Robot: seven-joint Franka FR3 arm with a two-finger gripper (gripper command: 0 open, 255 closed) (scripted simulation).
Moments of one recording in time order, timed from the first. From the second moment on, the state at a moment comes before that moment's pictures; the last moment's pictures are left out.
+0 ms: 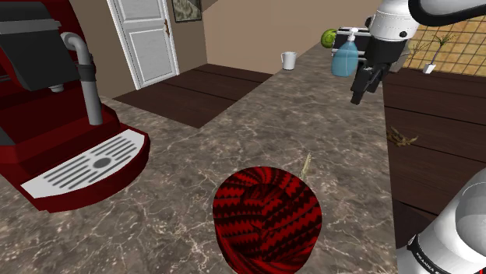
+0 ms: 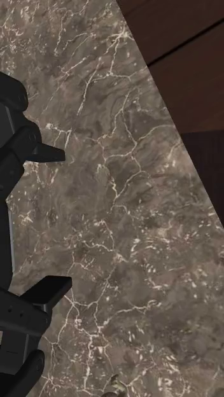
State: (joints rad) arm -0.02 -0.75 -0.01 -2.34 -0.12 1.66 -0.05
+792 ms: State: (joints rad) arm 0.02 -0.69 0.13 -2.41 0.13 1.70 0.30
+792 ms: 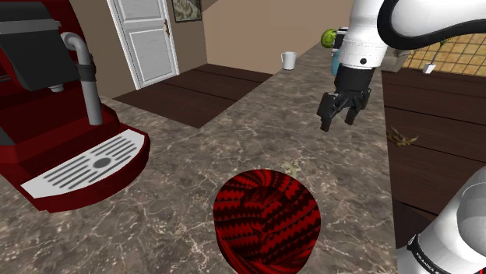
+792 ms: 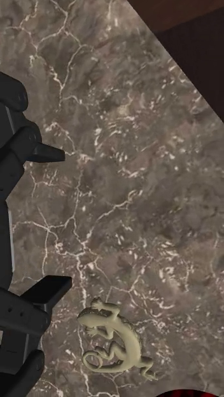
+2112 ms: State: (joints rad) arm 0.06 -0.56 0.27 -2.47 0.36 1.89 0.56
